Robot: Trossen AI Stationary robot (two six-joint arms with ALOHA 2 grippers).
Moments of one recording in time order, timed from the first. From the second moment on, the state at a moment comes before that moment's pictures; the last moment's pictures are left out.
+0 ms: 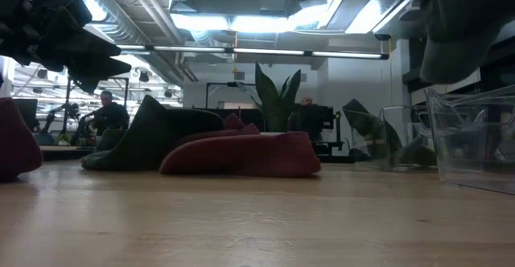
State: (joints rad) left arm -0.30 0.20 0.02 0.03 -0.40 -0.33; right arm -0.23 0.72 1.43 -1.38 0.30 0.34
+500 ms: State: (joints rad) left arm -0.30 0.20 0.02 0.03 -0.40 -0.33; right arm -0.23 0.73 1.22 -1.15 0.31 0.34
